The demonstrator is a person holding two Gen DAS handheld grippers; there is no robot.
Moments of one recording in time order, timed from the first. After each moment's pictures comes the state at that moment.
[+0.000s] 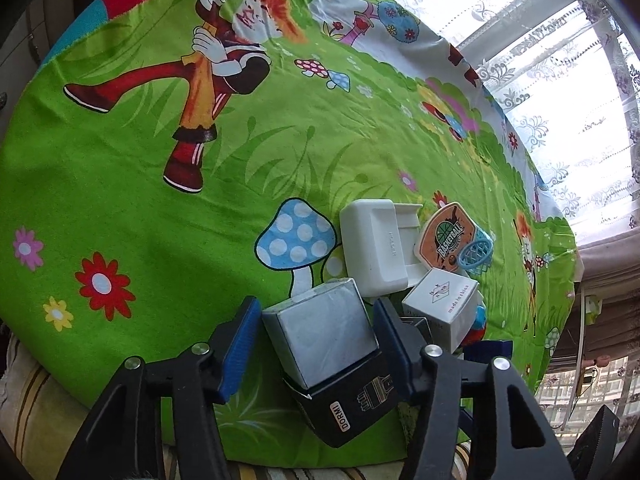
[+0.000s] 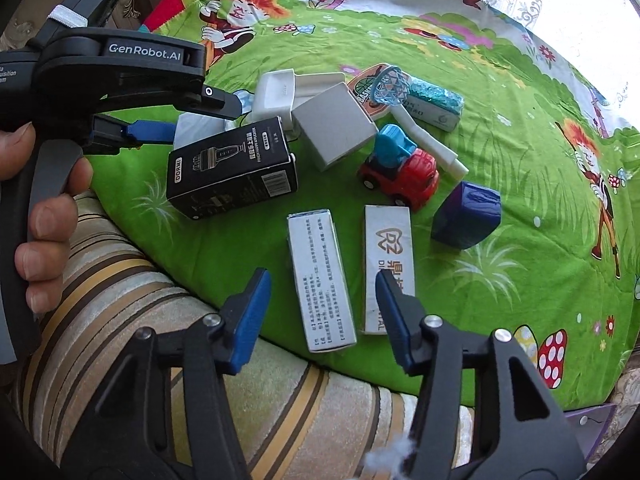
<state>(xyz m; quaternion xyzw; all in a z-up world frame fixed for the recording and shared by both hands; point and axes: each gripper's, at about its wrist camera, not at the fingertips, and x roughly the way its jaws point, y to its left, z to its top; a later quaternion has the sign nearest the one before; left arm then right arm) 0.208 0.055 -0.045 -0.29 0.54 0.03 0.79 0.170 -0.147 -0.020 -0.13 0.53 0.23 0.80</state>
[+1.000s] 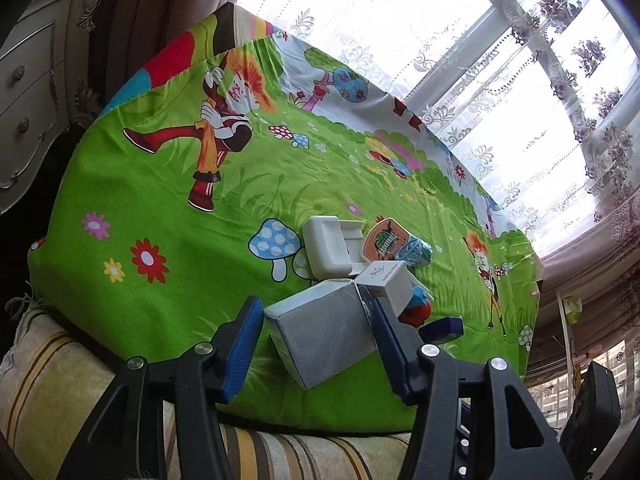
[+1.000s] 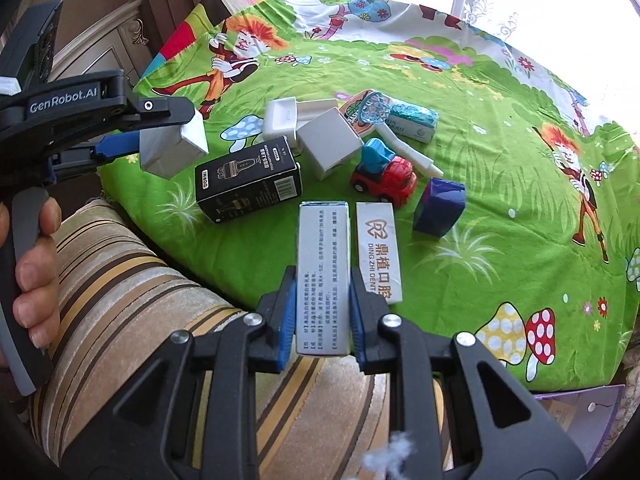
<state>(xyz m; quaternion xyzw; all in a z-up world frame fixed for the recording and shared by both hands) 0.127 0.044 0.013 -0.28 0.43 0.00 0.86 0.132 -0.173 0.015 -0.10 0.49 0.22 0.84</state>
